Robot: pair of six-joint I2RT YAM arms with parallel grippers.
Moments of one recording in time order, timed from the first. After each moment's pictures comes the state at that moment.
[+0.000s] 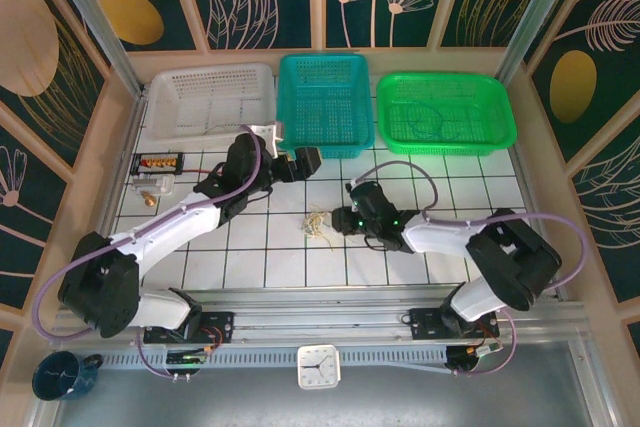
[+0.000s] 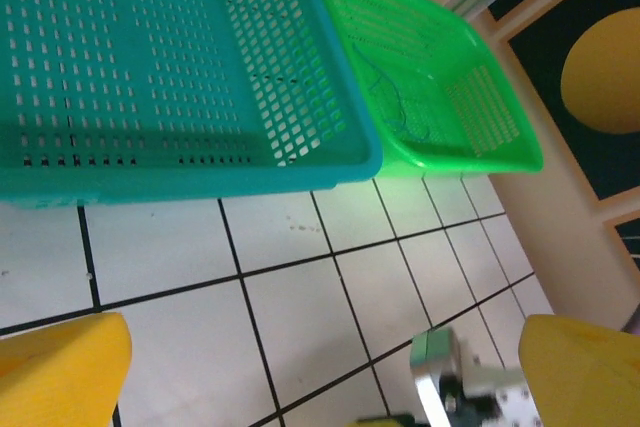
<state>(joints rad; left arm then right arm) -0.60 1.37 0.86 0.09 0.18 -0.68 0.78 1.50 0.60 0.12 -0.04 0.62</state>
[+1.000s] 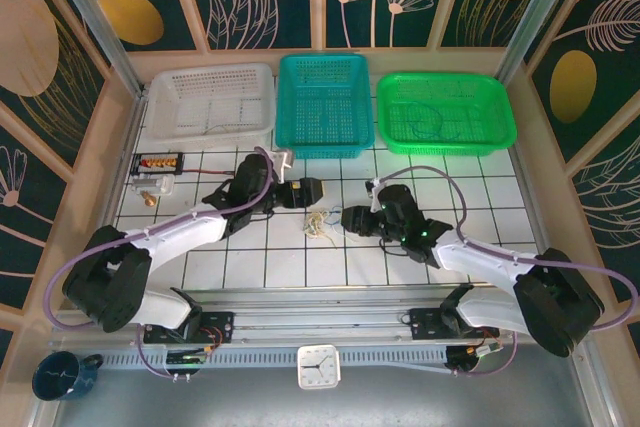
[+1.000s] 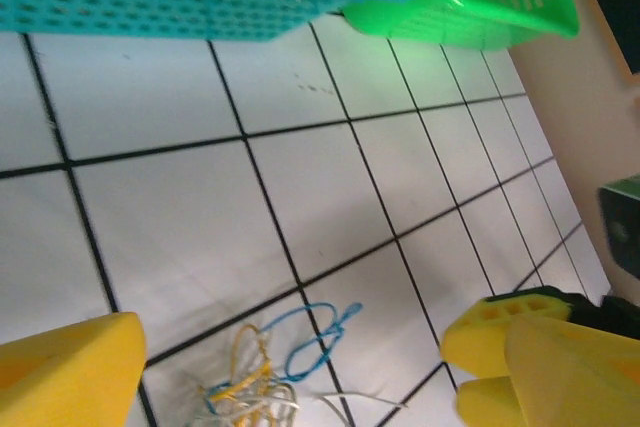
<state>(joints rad) -0.65 1.40 0.72 0.12 0.28 -0.64 0.73 1.17 0.44 0.11 -0.19 0.71</state>
